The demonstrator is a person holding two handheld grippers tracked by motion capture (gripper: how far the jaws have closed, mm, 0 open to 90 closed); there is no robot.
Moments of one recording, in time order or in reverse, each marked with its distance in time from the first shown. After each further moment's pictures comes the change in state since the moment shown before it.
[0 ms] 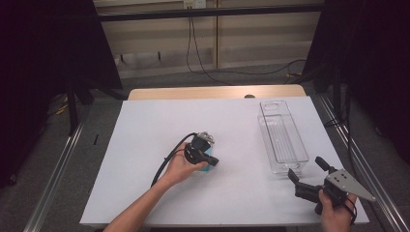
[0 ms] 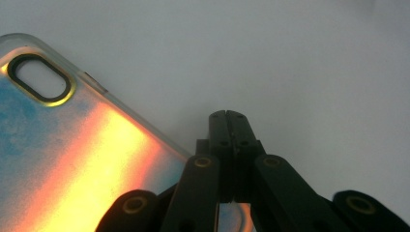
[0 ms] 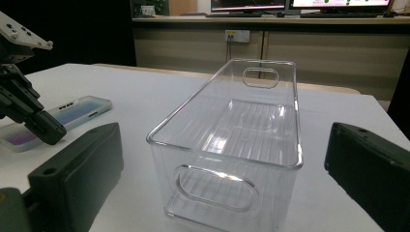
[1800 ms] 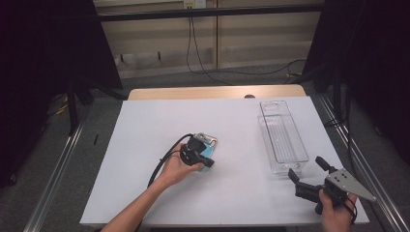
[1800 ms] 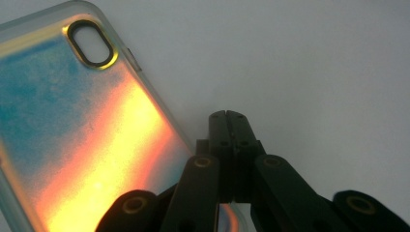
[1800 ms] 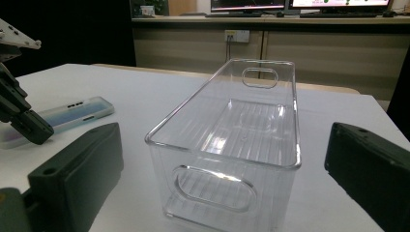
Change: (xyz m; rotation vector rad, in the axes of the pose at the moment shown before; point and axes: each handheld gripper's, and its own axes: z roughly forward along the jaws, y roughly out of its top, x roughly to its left) left arm -0.001 -0.008 -0.011 0.030 0.015 -0.001; right arm -0.001 0.000 0.000 -0.001 0.000 0.004
